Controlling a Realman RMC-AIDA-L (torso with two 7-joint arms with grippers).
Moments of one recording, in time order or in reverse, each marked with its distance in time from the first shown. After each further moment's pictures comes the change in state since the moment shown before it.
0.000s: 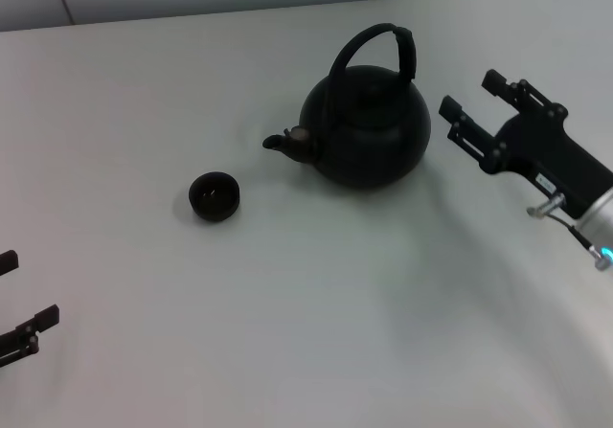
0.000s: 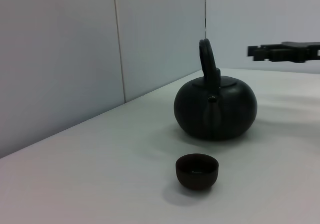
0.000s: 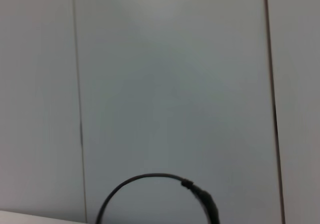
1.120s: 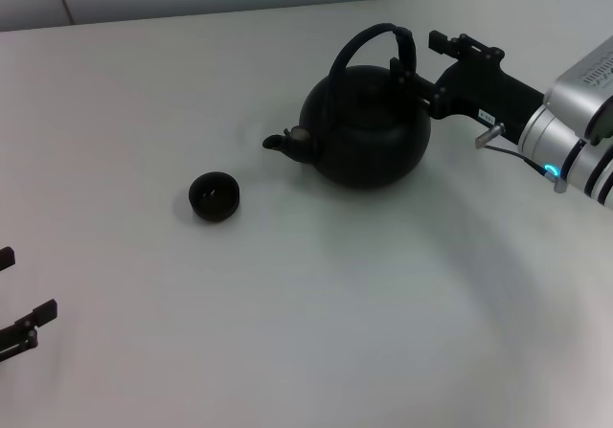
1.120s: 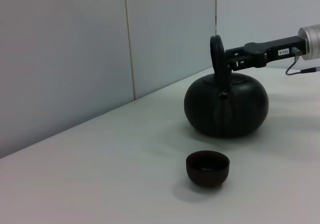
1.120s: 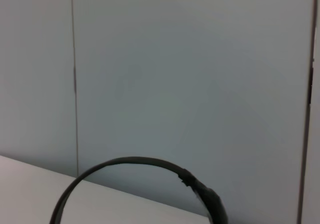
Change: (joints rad) left arm 0.000 -0.009 -0.014 0.000 0.000 -0.022 0.000; right arm 0.190 -0.003 -0.076 -0.073 -0.018 0.317 0.085
